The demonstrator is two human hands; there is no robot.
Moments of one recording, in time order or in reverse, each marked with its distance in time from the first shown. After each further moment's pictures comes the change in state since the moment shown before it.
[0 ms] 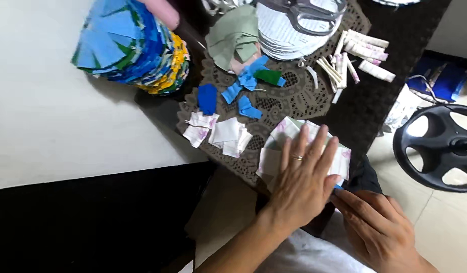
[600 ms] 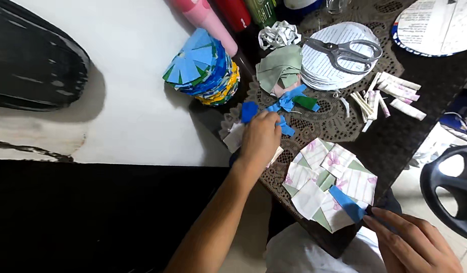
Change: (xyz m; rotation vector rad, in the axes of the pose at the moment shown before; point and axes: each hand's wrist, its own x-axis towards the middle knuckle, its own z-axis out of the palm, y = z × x) left_hand 0.054 -0.109 -0.090 0.125 0.043 -0.451; right_hand 0.012 0.011 -0.014 0.055 -0.003 0.031
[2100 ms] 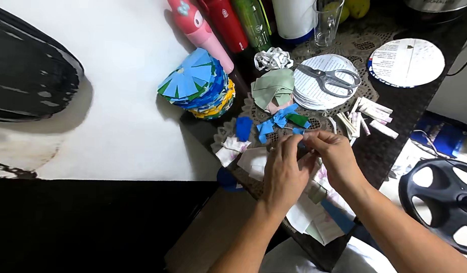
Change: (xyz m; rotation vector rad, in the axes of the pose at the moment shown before) left_hand -0.039 0.052 0.039 -0.279 0.500 0.184; right_hand 0.199 -0.021 0.060 1.012 -0.073 0.813
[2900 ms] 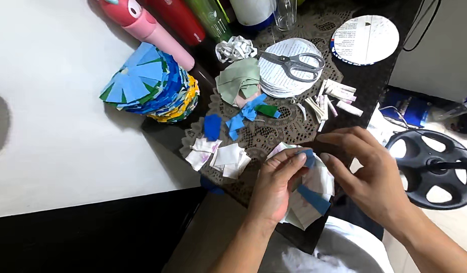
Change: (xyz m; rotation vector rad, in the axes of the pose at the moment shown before) left_hand -0.008 0.049 -0.011 -1.333 -0.352 -0.973; right_hand -0.073 -0.001 -0.085 -0.734 0.121 -0.602
